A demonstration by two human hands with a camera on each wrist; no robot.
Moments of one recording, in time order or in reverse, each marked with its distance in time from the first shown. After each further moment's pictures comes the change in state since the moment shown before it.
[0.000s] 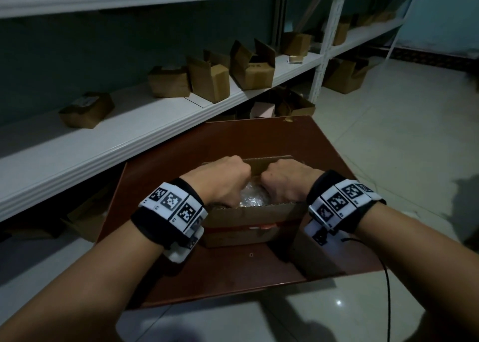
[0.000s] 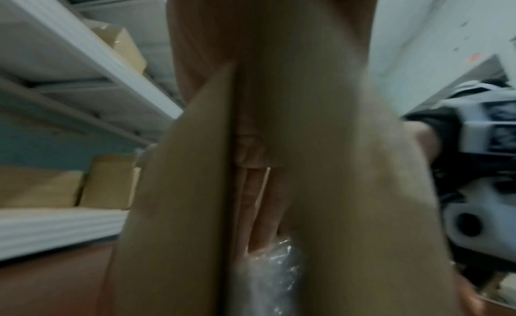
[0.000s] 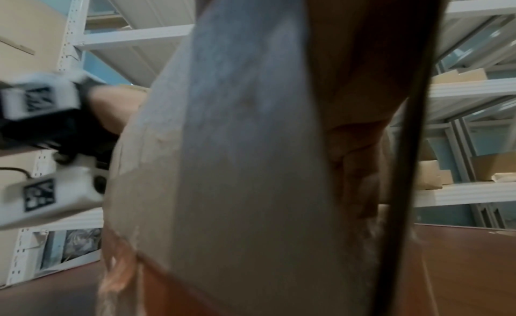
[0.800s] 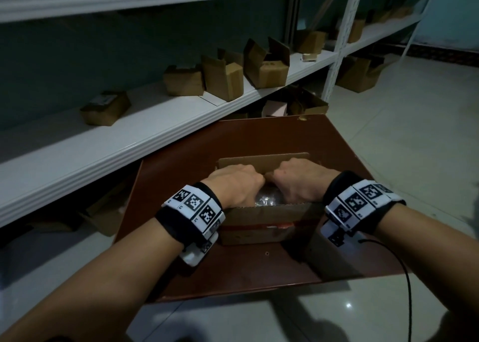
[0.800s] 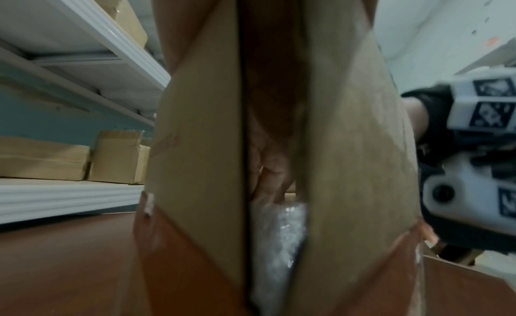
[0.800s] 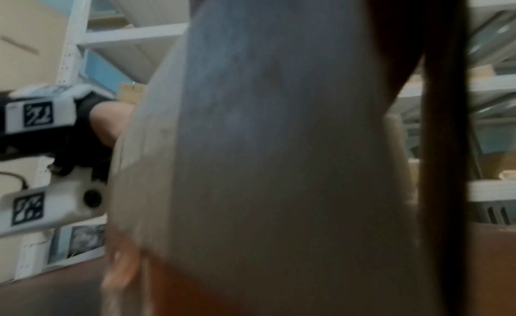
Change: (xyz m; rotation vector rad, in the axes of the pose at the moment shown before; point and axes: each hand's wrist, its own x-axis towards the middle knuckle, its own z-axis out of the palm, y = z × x) left_hand 0.001 -0.007 0.018 -0.024 -0.109 0.048; right_hand 0.009 -0.005 0.000 0.034 0.050 -0.041
